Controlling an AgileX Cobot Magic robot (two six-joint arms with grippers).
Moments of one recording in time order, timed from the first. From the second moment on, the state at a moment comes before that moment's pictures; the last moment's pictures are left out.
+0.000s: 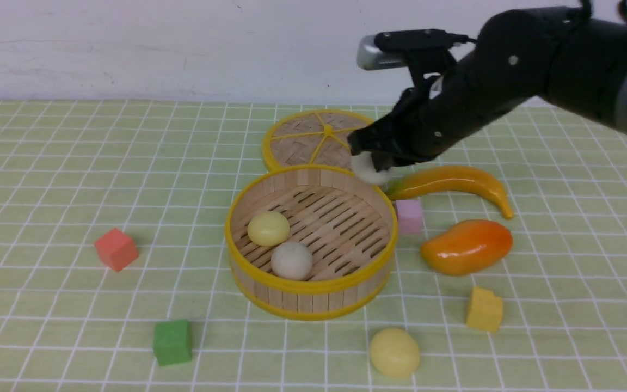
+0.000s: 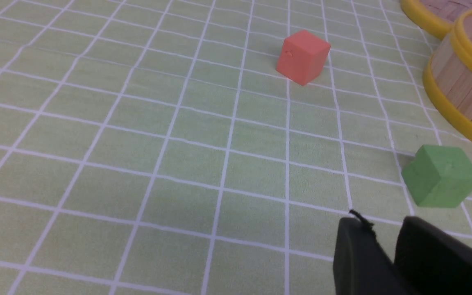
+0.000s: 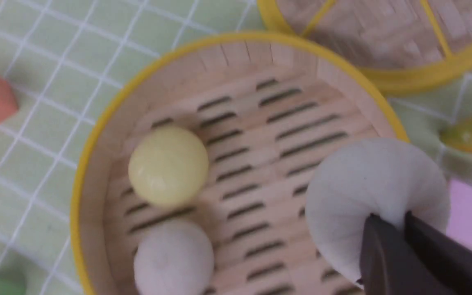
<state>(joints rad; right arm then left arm) 0.45 1.91 -1.67 0.18 0.67 0.00 0.00 -0.01 0.03 0.00 0.38 -0.21</state>
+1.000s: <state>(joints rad) 0.45 1.85 -1.74 0.09 0.95 0.00 0.00 -0.01 0.03 0.00 0.38 -0.21</state>
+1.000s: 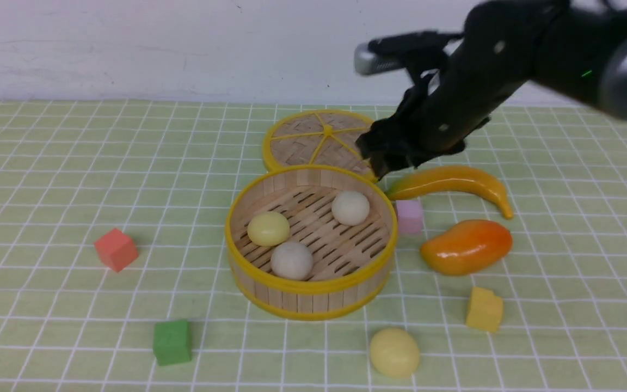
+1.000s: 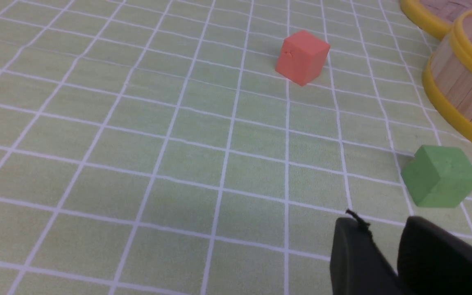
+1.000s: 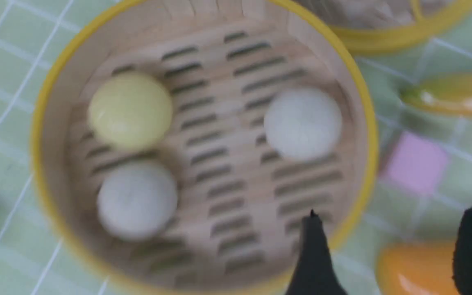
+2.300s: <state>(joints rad) 0.54 1.76 -1.08 0.24 0.61 0.00 0.00 -0.01 0.03 0.00 0.38 -0.21</state>
